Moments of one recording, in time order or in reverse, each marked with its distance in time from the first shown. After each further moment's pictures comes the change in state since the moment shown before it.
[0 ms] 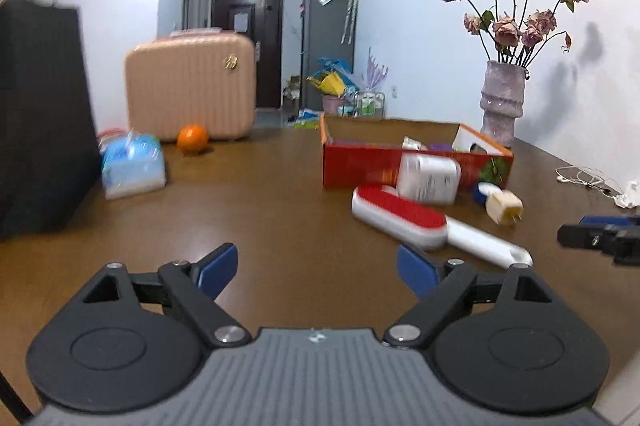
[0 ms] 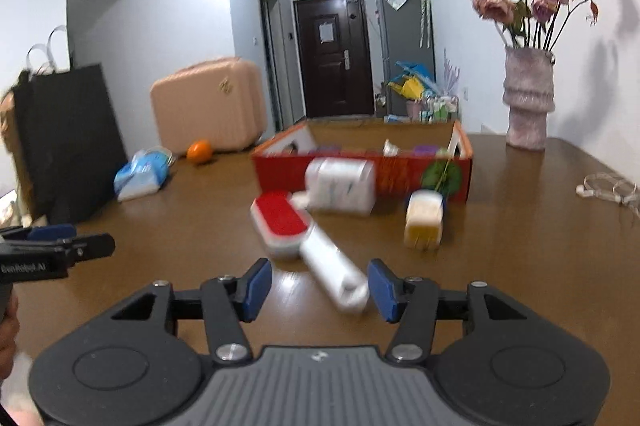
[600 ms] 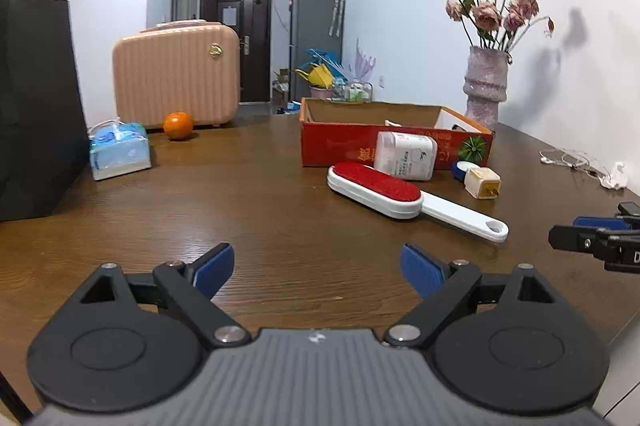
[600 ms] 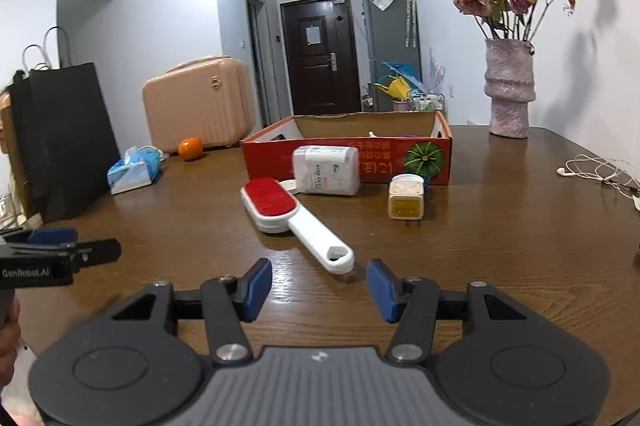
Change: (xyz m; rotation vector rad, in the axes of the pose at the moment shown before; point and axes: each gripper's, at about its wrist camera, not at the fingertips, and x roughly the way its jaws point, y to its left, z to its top) left arm -0.028 -0.010 -0.035 -0.001 0.021 -0.024; right arm -0.014 -0.005 -0.024 0.030 -0.024 -0.045
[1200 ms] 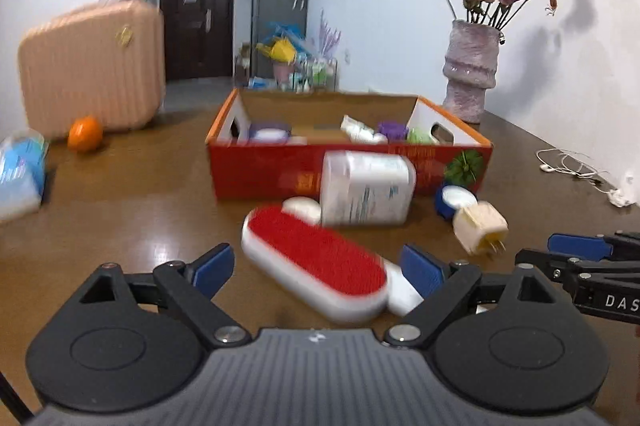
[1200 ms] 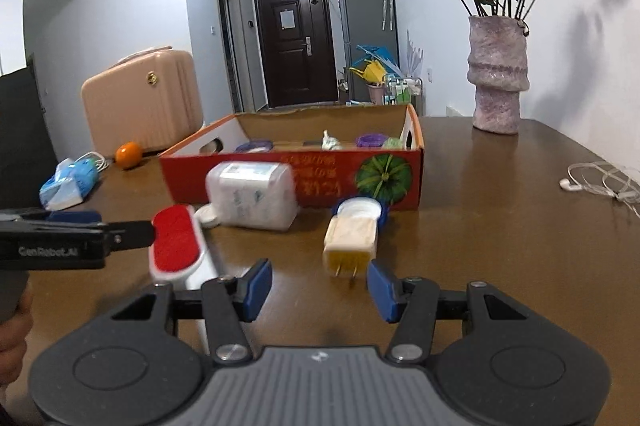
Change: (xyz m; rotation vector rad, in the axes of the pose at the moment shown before) left arm 0.145 -0.054 0.065 0.015 0.104 -0.116; right arm 0.112 -0.063 0.056 0.020 0.051 -0.061
